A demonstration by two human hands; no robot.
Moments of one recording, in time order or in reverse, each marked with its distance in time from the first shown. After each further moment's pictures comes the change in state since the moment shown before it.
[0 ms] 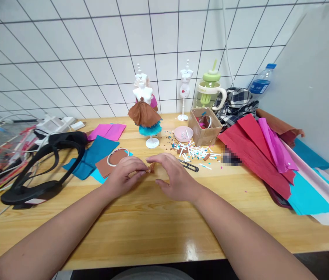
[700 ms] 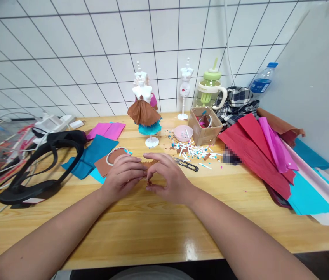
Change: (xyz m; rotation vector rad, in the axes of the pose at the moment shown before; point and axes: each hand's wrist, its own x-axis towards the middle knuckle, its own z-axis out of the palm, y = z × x) left_hand -0.004 0.012 -0.005 0.124 0.168 0.179; right_hand 0.003 -0.007 0.008 -0.069 0.046 -0.019
